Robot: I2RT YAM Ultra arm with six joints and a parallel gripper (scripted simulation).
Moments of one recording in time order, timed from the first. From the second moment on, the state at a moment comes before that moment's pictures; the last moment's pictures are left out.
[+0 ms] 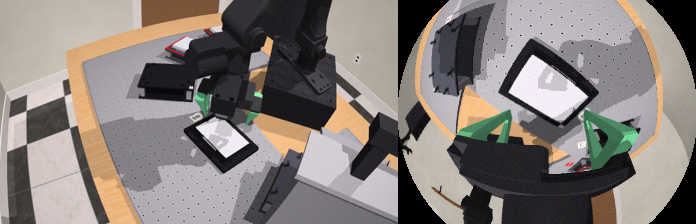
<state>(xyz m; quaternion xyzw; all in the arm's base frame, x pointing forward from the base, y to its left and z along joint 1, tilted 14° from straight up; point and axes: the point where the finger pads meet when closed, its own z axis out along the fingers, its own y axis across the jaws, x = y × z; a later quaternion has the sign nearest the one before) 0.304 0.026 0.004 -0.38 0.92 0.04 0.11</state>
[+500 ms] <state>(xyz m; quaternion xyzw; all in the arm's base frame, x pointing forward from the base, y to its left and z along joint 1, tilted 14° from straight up) 0.304 0.026 0.004 -0.53 0.84 0.02 0.12</state>
